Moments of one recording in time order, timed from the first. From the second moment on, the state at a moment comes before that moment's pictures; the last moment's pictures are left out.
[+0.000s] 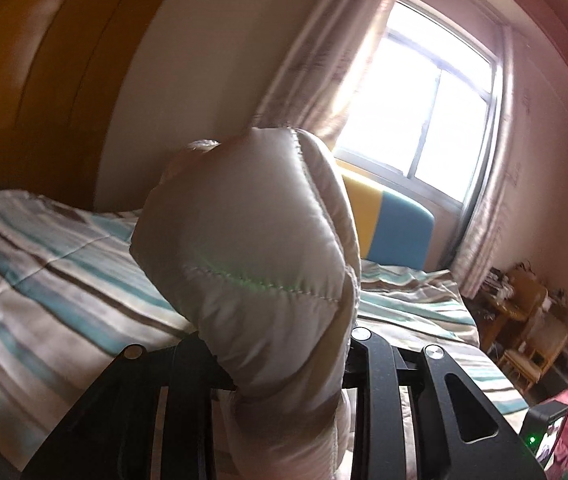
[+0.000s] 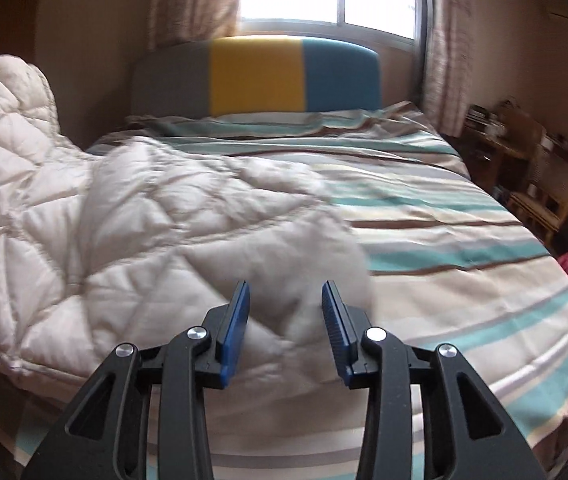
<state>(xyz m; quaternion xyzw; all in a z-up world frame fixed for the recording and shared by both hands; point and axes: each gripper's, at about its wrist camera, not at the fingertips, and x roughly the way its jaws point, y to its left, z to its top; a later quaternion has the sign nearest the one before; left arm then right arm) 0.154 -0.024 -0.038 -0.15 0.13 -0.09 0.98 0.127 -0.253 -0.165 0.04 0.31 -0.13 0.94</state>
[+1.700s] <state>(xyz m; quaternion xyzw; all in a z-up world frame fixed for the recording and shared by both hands) 0.136 -0.120 -0.097 -0.02 0.26 -0.29 0.92 0.077 -0.341 -0.158 0.15 0.31 -0.21 0.92</state>
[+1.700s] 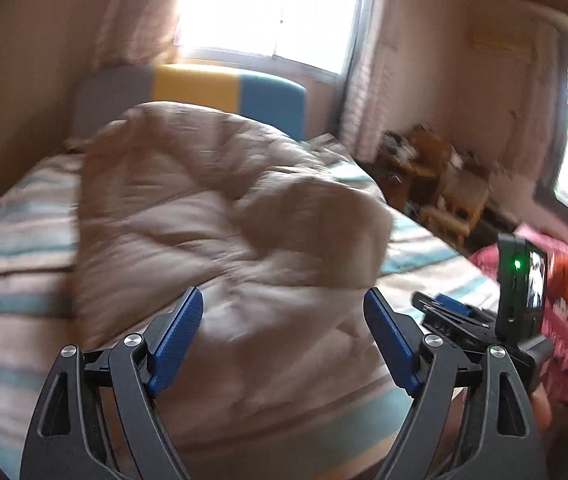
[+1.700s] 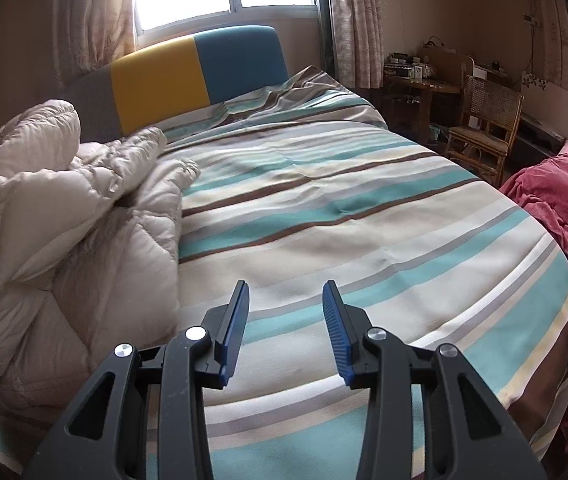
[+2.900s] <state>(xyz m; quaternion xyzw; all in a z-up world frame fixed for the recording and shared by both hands) 0.337 -0.149 -0.105 -0.01 0.33 -0.06 0.94 0.279 -0.315 -0.089 0.12 0.29 -0.10 0.94</state>
